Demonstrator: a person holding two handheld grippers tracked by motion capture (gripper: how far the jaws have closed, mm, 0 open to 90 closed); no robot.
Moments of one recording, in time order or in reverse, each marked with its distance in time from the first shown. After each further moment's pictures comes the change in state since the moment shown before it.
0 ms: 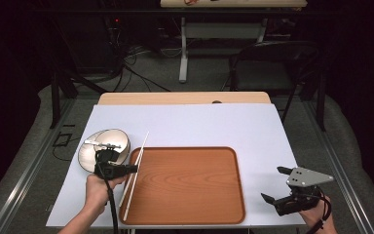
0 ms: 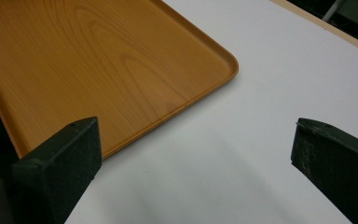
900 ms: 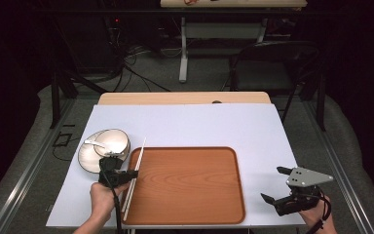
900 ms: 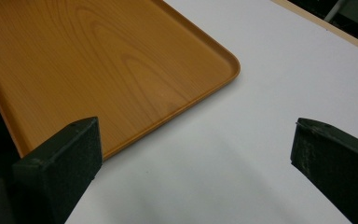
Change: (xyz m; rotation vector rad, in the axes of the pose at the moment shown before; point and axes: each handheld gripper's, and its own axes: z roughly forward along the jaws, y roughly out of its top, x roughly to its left) left arm -0.003 -0.021 0.019 -0.023 0.113 -0.017; right arm 0.000 0.000 0.000 -0.002 0.006 -0.002
